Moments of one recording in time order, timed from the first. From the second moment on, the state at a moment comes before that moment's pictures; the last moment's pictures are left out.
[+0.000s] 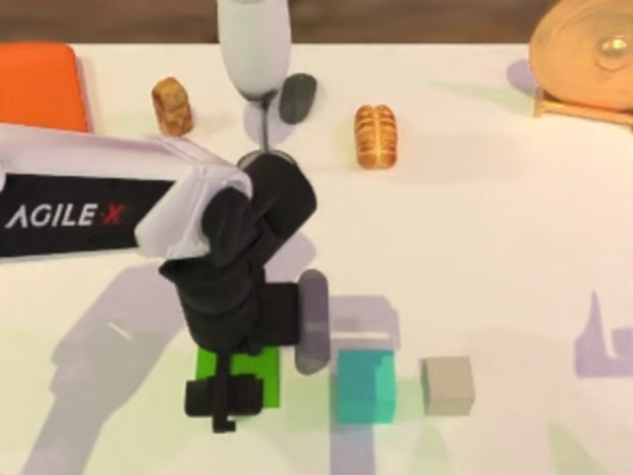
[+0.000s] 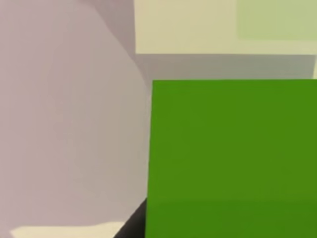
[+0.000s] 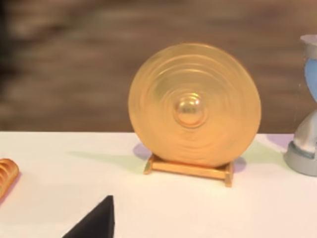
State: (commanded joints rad) left arm -0.67 1.87 1.09 -0.80 0.01 0.91; right arm 0.01 0.00 0.00 0.00 0.00 0.00
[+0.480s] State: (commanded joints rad) left arm -0.67 1.87 1.08 -0.78 0.01 0.91; right arm 0.01 0.00 0.00 0.00 0.00 0.00
